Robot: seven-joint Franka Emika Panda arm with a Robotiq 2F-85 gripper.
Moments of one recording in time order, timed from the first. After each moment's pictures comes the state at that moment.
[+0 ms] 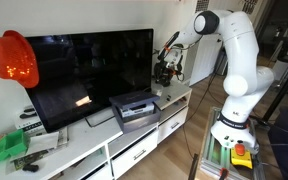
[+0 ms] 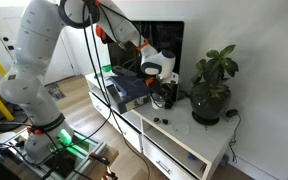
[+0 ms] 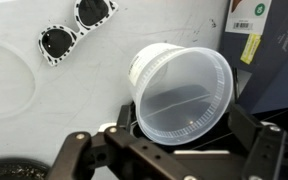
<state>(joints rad) -0.58 0.61 -0.07 -1.89 0.62 2.48 -0.63</state>
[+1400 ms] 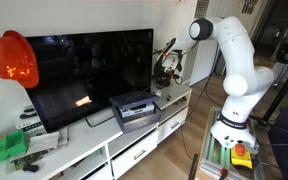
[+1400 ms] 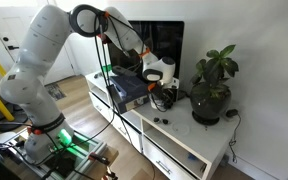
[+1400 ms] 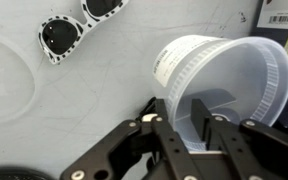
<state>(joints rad) -0.58 0.73 -0.05 -1.82 0.58 2.56 -0.61</state>
